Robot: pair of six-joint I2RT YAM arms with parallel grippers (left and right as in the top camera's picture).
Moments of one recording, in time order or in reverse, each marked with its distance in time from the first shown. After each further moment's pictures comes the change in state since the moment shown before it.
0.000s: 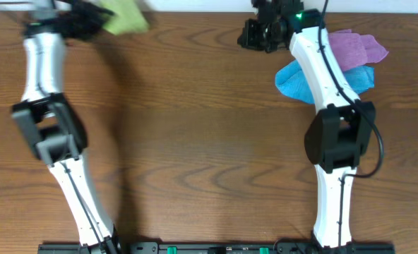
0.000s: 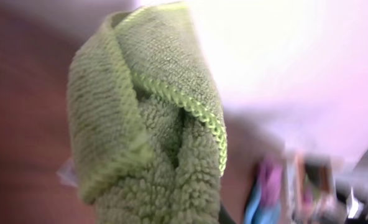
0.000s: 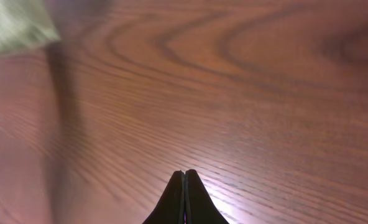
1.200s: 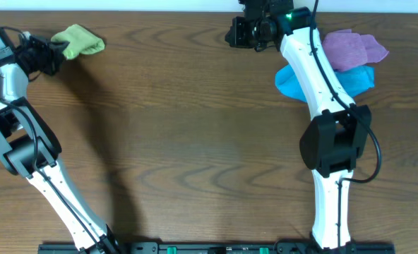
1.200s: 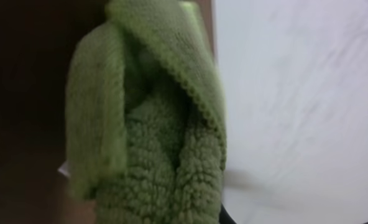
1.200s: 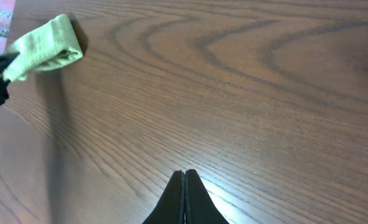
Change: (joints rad) left arm 0.200 0.000 -0.295 0.084 0.002 -0.330; right arm 0.060 -0.019 0.006 0.018 -0.001 -0.009
